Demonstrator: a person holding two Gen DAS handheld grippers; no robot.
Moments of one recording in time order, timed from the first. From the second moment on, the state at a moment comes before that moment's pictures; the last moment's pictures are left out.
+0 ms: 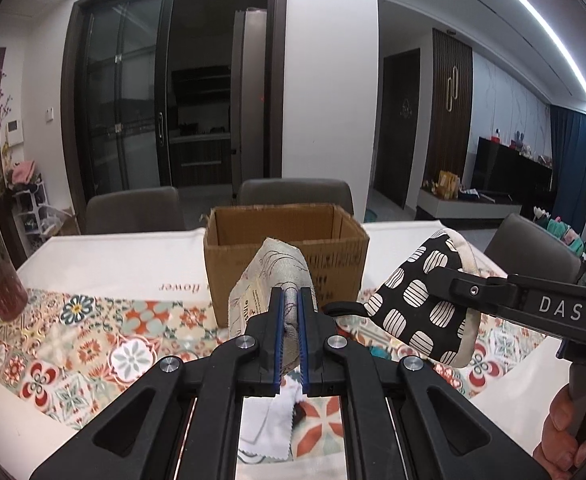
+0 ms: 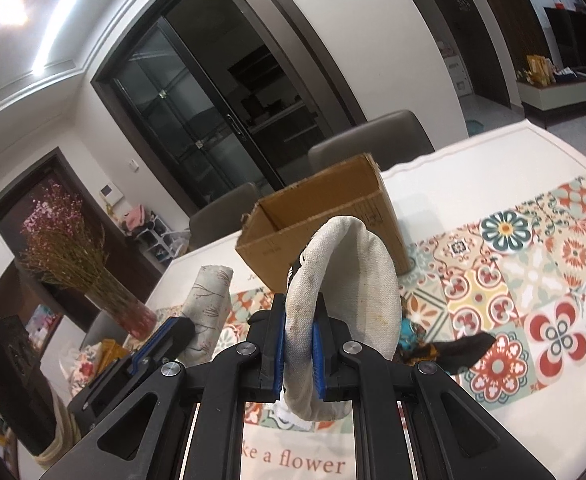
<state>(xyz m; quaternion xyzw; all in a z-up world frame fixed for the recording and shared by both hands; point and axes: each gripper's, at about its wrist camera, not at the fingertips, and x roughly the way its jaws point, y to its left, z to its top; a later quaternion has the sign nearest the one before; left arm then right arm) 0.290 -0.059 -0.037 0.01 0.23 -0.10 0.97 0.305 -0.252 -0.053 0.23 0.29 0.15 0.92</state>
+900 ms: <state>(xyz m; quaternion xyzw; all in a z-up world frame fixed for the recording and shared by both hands) 0.356 -0.045 0.017 0.02 0.15 -0.10 0.98 0.368 -0.234 0.009 0.19 0.22 0.16 0.94</state>
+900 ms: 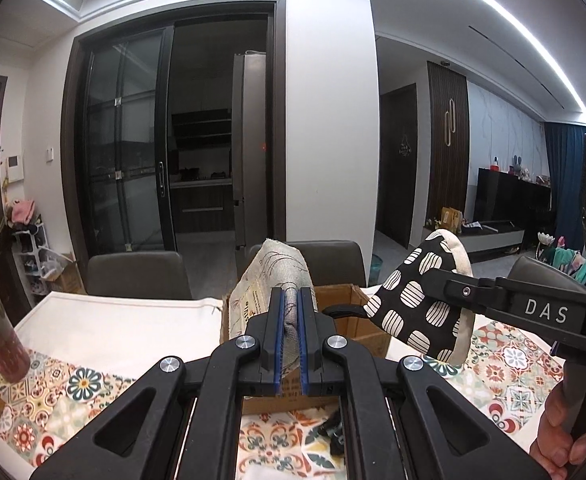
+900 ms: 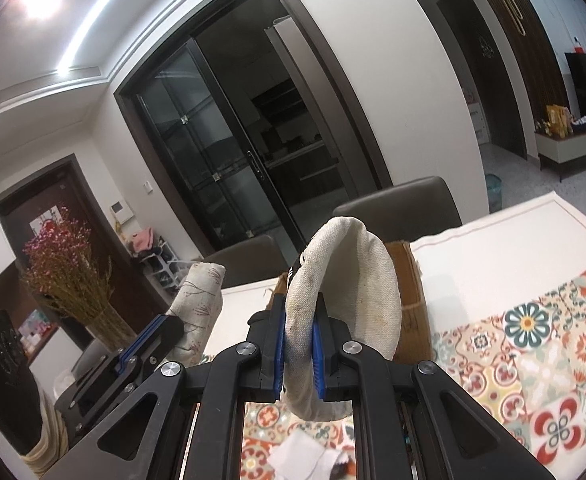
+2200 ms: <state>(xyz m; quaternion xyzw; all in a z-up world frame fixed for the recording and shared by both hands) 0.491 -0.063 -0.029 0.04 0.20 -0.10 0.97 0.517 -0.216 -0.025 0.12 0.28 0.14 0.94</state>
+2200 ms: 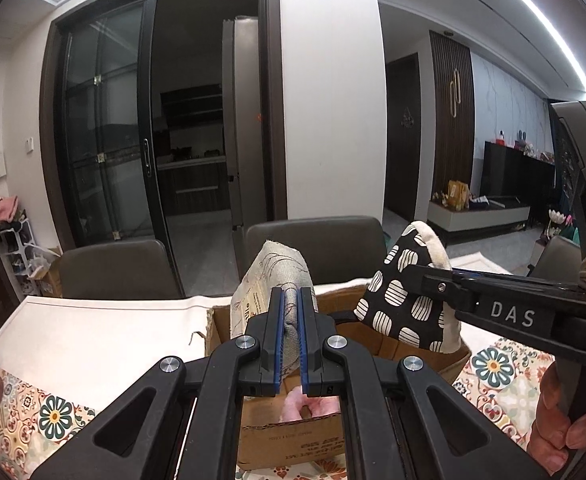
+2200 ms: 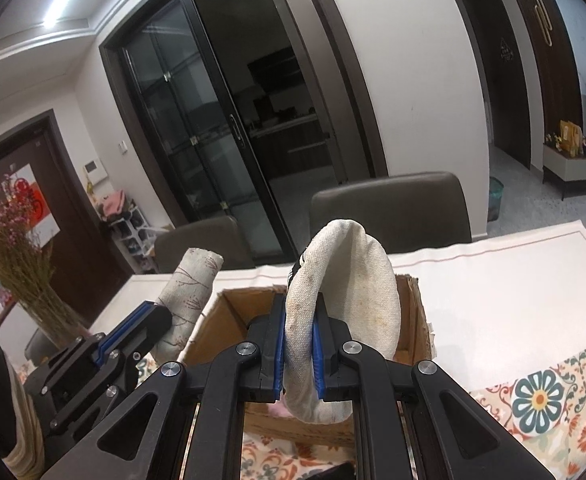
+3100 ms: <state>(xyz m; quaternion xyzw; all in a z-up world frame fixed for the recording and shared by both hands) 0.487 -0.057 -0.042 0.05 0.23 -0.09 0.97 0.524 -0.229 -0.050 0.12 0.34 0.09 0.93</state>
